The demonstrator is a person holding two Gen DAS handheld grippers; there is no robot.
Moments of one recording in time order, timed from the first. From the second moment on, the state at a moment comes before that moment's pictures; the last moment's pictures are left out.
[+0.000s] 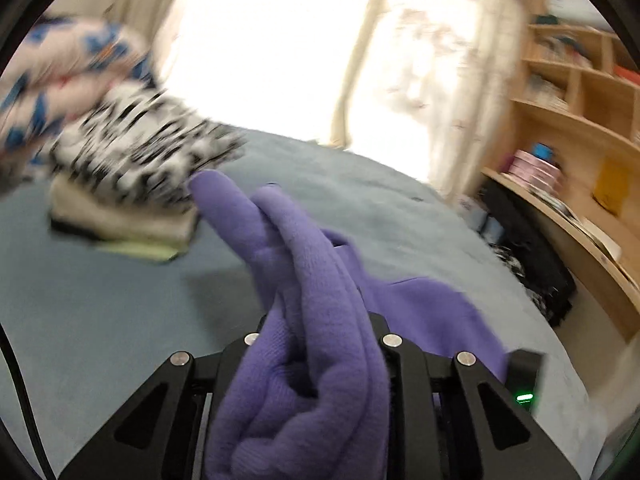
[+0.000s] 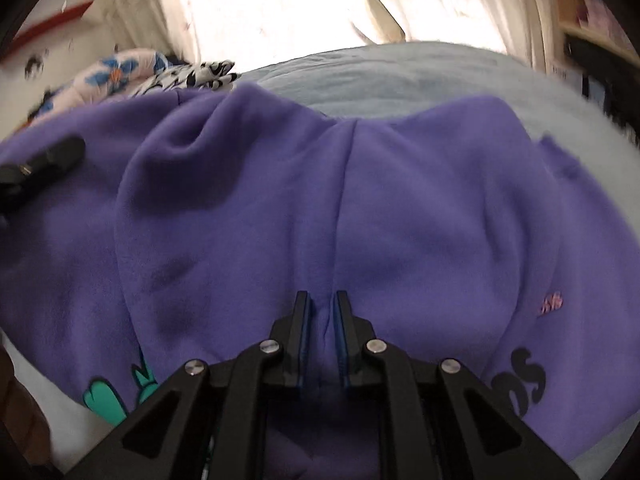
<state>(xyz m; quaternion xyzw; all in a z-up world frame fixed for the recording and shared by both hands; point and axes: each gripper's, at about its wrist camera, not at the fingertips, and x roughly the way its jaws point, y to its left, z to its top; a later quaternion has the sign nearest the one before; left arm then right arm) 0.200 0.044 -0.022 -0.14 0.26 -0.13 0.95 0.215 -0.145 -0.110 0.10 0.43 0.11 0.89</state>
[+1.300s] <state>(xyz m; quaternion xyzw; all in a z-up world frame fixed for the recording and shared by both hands) 0.203 -0.285 -0.099 0.08 0.40 -0.29 0.87 0.114 -0.402 -0.087 0.26 0.37 -0.13 0.88</state>
